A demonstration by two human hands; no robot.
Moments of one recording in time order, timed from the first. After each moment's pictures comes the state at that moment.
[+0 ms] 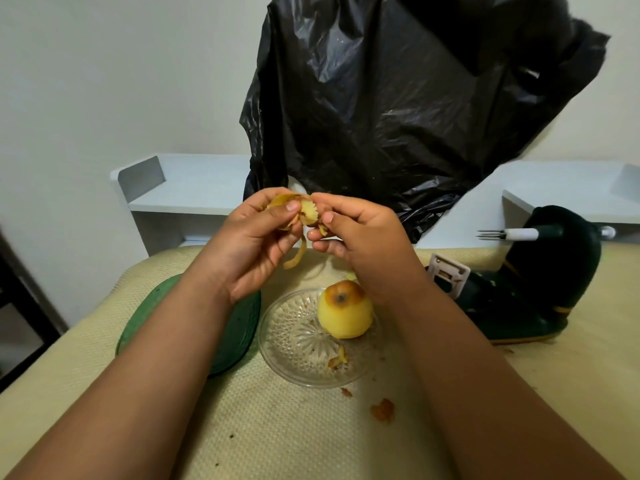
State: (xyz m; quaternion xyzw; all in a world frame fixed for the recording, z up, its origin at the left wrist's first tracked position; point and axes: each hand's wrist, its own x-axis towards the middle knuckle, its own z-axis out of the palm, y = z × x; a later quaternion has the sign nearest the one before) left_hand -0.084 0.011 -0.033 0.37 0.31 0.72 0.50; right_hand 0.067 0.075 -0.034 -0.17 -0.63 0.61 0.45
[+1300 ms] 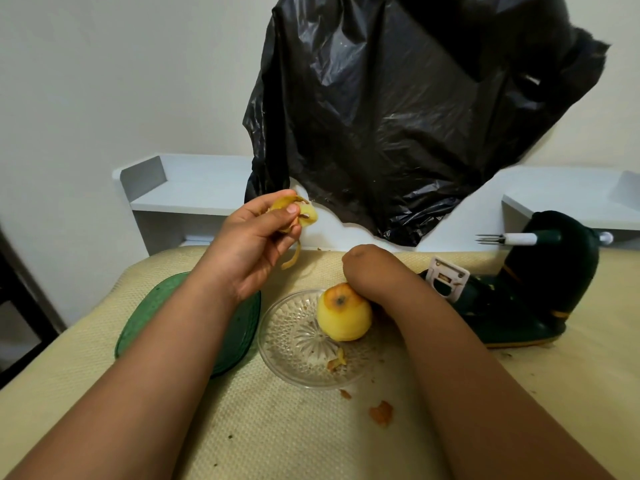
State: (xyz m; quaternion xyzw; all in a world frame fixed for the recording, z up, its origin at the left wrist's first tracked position) left_hand -0.078 0.014 -0.033 0.31 0.39 0.75 0.44; right_hand 0.066 0.108 -0.057 -0.50 -0.81 0.29 0.12
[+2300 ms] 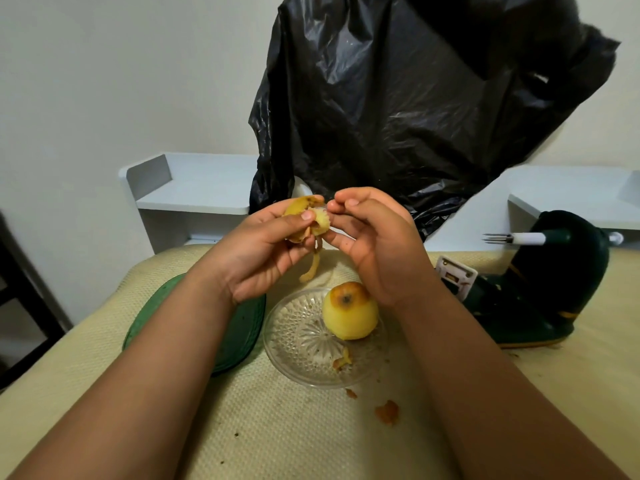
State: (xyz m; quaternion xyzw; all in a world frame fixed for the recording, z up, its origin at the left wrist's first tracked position) left_hand -0.082 0.010 -0.032 0.38 0.35 0.67 0.54; right_hand 0.067 0.083 -0.036 -0.07 -0.52 0.72 0.46
